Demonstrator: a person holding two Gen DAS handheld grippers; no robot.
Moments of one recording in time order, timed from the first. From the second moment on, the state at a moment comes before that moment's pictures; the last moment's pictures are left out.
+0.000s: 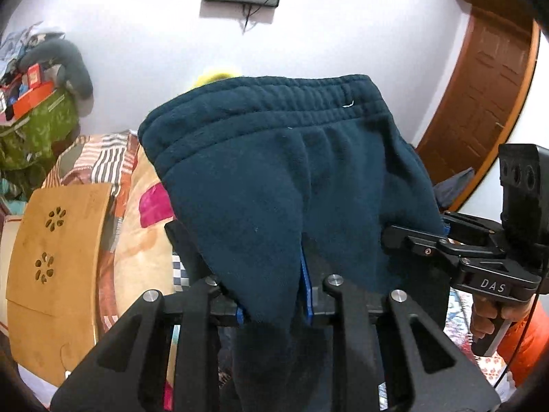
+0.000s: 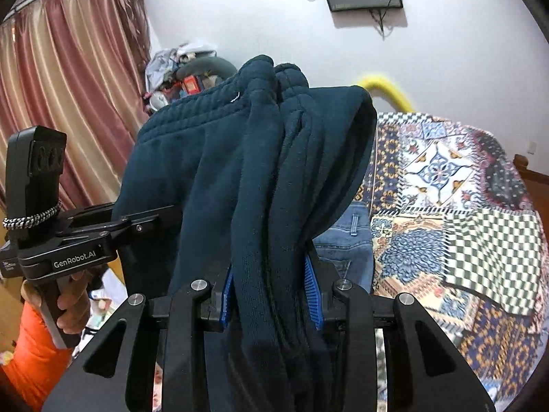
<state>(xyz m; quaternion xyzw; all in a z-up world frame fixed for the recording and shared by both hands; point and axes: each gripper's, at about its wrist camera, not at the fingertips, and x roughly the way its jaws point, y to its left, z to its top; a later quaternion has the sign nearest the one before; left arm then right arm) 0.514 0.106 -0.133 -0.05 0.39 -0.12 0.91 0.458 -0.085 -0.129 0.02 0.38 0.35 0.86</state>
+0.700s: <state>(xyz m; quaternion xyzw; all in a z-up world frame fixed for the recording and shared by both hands) 0.634 0.110 -0.293 -0.09 0.50 -0.09 0.85 0.558 -0.063 -0.260 -0.02 0.54 0.28 0.79</state>
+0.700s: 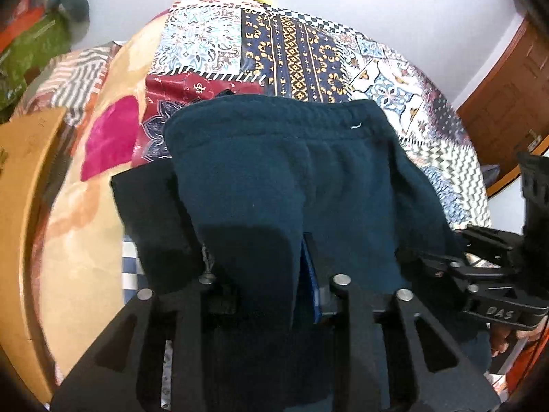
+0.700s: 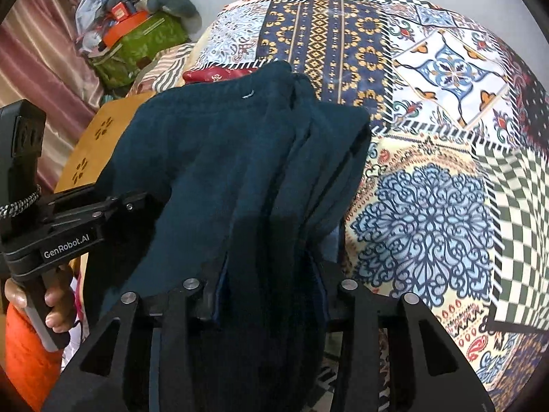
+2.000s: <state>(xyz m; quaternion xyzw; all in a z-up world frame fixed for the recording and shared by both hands) 0.150 0.028 0.020 -0.01 0.12 -0.02 0.99 0.167 -0.172 0.014 -0.01 0.11 0.25 0.96</state>
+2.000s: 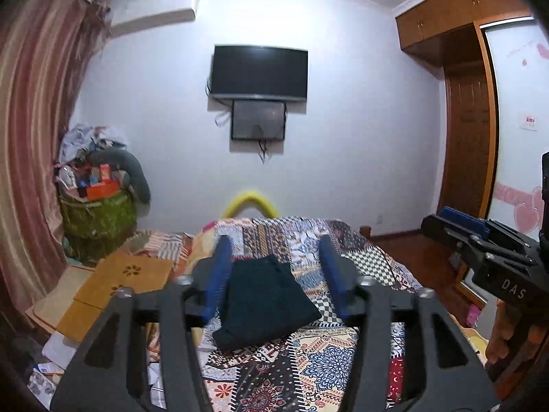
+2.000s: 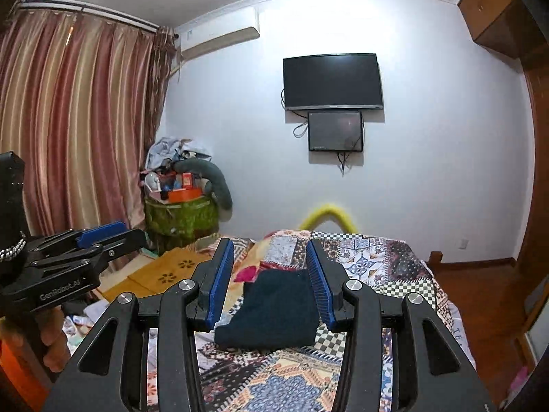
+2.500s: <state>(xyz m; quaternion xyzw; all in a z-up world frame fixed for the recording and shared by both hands) 0.121 0.029 0.010 -0.02 0.10 0.01 1.00 0.147 -0.178 0.010 0.01 0.10 0.21 0.97</state>
